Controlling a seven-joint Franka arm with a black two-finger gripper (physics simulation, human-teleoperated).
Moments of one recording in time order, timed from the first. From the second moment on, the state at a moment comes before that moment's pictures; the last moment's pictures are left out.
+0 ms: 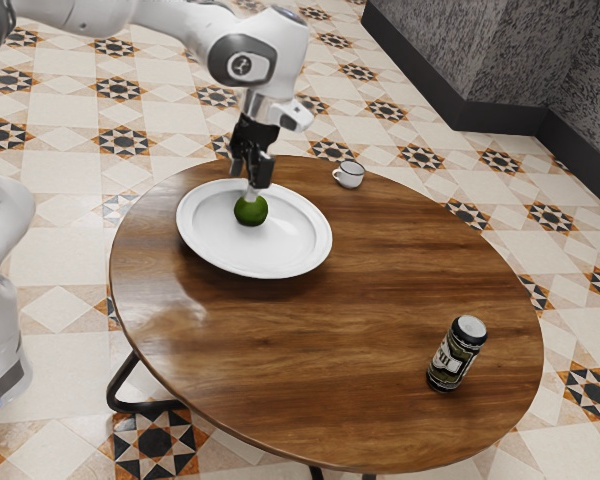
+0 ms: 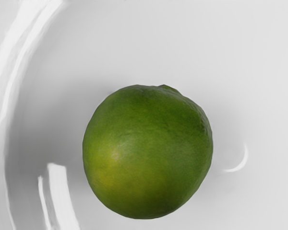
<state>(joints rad) -0.41 -0.29 0.64 -2.12 0.12 1.79 0.04</state>
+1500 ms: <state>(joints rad) -0.52 -0.11 0.66 -1.97 0.12 1.88 0.04</state>
